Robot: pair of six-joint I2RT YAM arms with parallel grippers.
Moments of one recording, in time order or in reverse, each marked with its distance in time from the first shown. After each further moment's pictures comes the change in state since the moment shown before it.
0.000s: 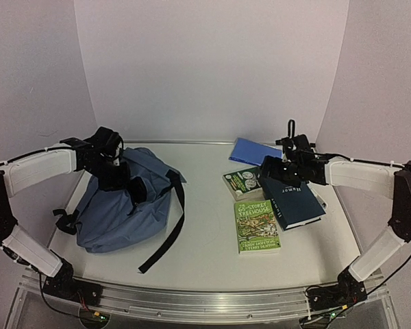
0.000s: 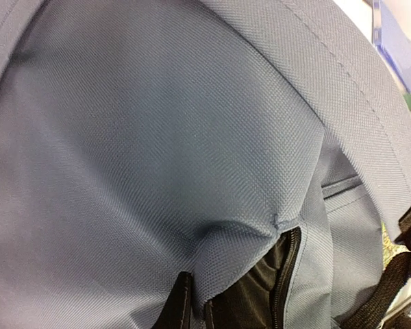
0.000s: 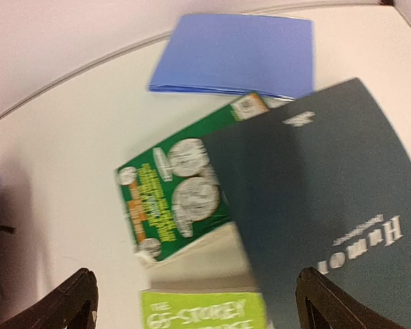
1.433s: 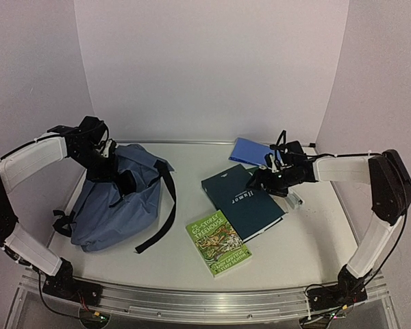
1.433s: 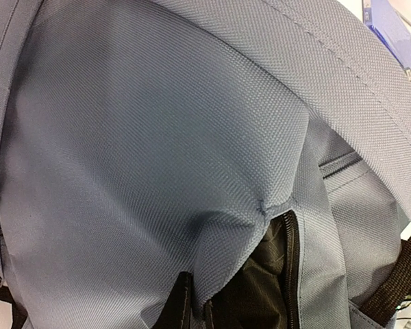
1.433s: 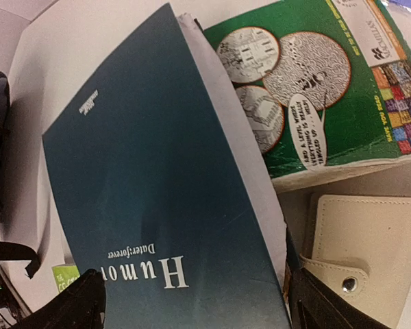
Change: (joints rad) left arm 0.146 0.000 0.126 -0.179 0.122 0.244; right arm -0.097 0.195 0.038 -0.001 -0.492 -0.143
